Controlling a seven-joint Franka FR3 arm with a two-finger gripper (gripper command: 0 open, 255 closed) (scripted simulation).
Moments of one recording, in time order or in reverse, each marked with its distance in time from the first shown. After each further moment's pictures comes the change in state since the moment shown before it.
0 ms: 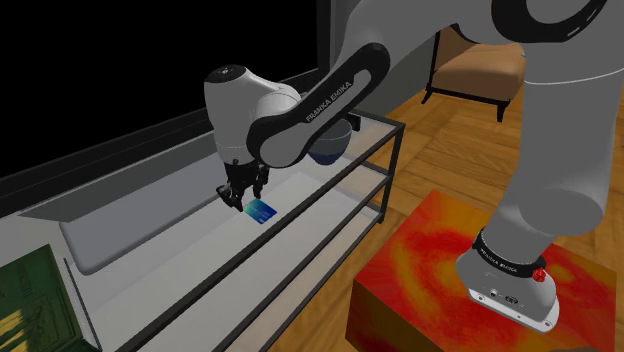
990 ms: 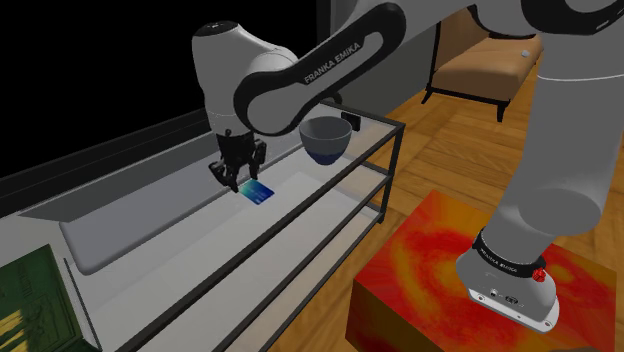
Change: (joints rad) arm -0.023 -0.086 0.031 0.064 0.079 -0.136 -0.062
